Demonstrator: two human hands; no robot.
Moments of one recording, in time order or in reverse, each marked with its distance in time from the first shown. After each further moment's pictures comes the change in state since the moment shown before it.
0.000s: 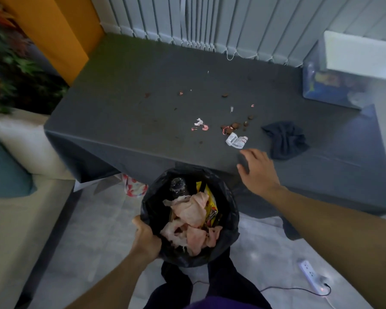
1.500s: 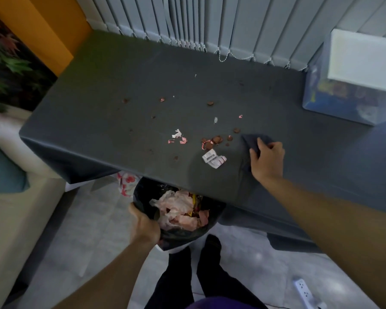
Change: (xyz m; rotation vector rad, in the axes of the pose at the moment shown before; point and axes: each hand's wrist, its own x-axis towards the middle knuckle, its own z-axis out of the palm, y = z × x) left_hand 0.033 0.123 0.083 -0.170 0.267 -0.166; right_hand 0.116 0.116 0.000 0.168 0.187 0.248
